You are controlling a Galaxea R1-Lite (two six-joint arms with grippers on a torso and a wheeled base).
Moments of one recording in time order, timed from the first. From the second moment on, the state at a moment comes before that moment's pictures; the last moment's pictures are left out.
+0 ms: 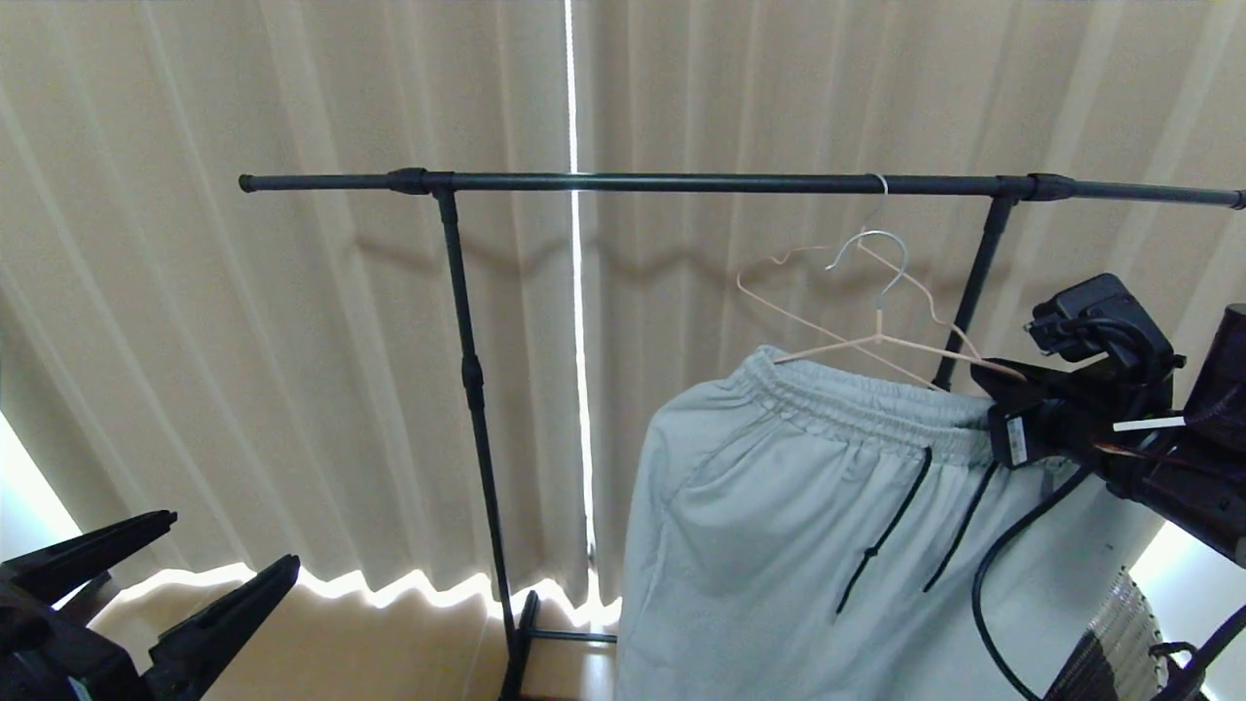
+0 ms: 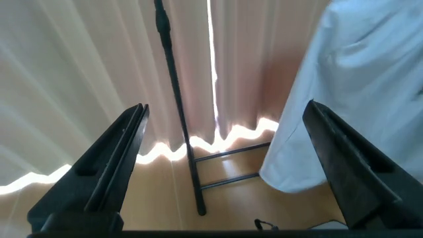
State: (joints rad) left arm -0.38 0.87 -0.28 -0.37 0.10 0.05; right arm 0.19 1.53 -0.56 -0.79 -0.15 -0.32
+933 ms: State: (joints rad) left arm -0.38 0.91 -0.28 -0.37 0.10 0.04; right arm 0.22 1.51 -0.61 -0.72 -0.22 -0.31
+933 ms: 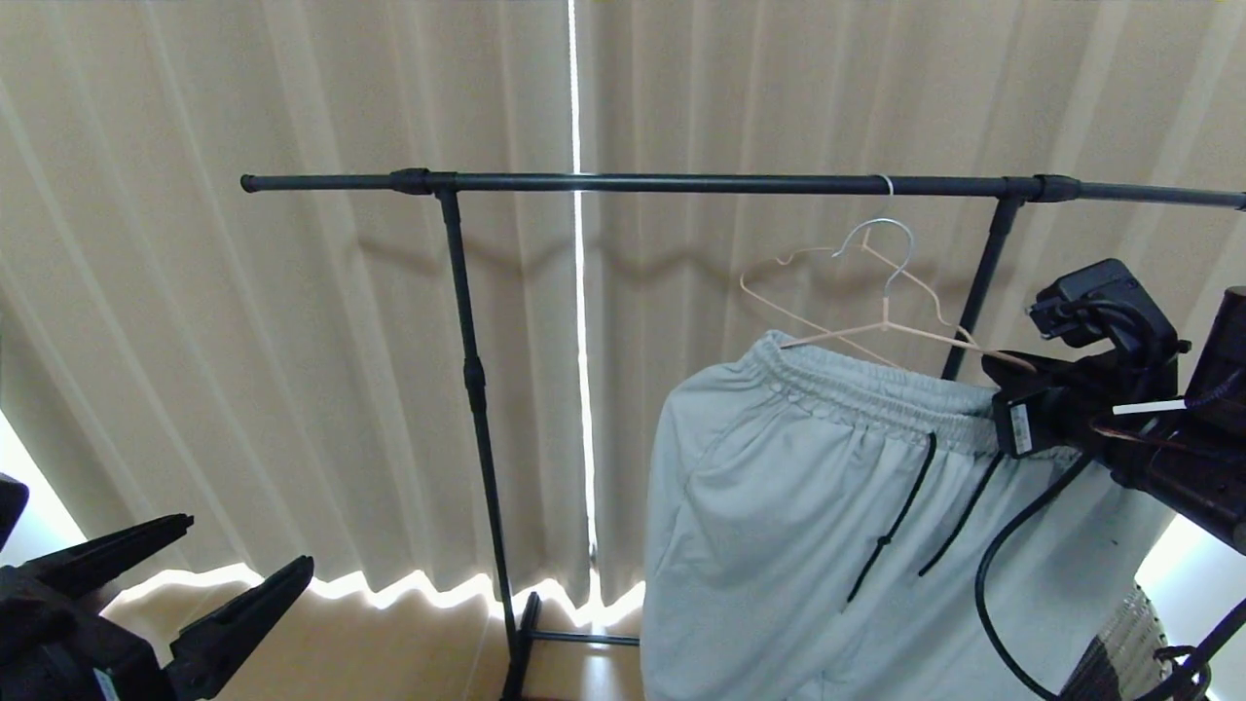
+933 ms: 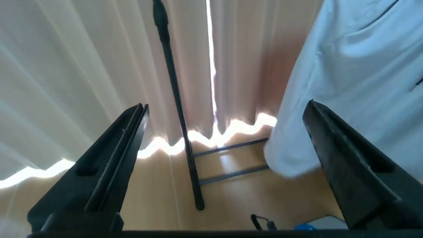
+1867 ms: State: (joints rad) left arm -0.39 0.92 -0.26 -0.37 0.06 0.05; right arm 0.22 1.51 -0.75 -0.71 -0.26 -0.31
